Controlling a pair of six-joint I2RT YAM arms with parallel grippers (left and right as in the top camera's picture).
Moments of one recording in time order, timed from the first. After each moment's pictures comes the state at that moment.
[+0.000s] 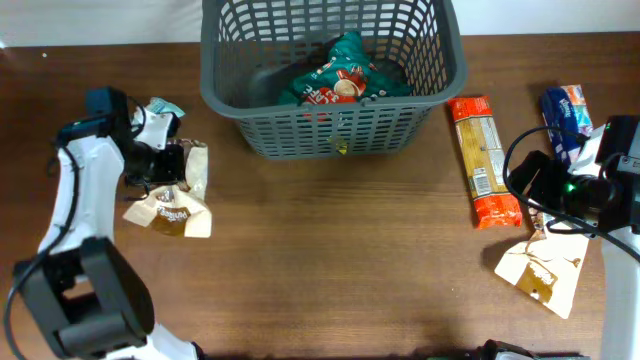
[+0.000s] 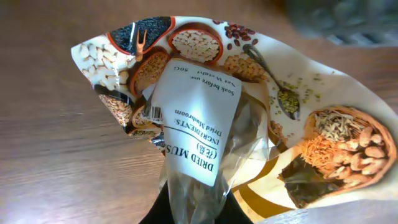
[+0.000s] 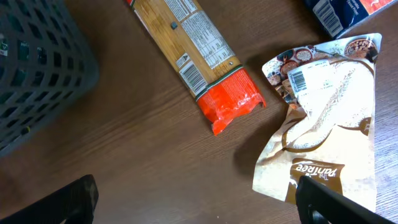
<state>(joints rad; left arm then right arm) 0.25 1.79 1.44 -1.03 0.30 0.26 -0.31 1.25 1.32 -1.20 -0.14 0.28</state>
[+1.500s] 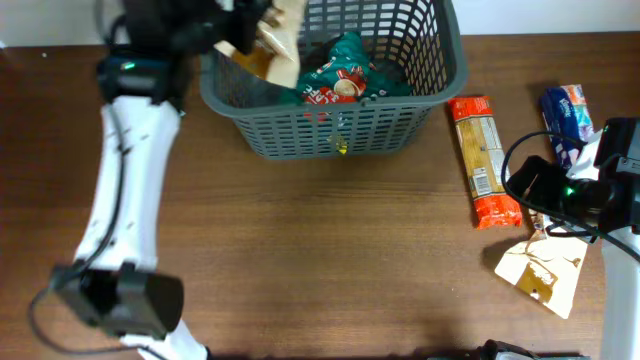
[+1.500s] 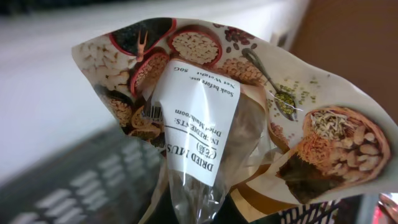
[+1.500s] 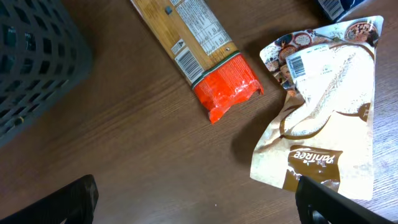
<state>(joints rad) -0.12 1.88 1.98 -0.43 0.68 0.12 -0.31 1.25 1.32 -1.24 -0.14 0.28</state>
